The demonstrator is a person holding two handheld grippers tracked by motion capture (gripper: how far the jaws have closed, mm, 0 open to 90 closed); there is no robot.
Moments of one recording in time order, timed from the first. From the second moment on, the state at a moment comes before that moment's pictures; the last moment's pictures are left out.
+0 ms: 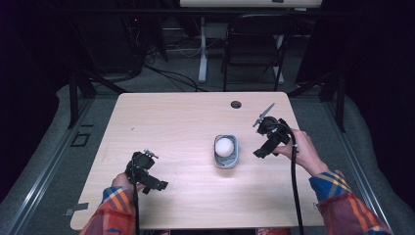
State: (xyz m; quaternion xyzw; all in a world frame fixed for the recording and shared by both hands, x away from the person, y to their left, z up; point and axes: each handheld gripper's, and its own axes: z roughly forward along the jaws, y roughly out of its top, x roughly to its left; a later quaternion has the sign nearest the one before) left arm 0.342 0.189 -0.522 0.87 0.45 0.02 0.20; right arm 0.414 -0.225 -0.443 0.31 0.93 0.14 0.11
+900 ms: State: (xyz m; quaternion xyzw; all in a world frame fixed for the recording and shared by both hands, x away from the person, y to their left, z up) left arm 0.342 0.189 -0.522 0.87 0.45 0.02 0.20; right arm 0.376 -0.304 -0.480 0.39 0.91 0.13 0.09
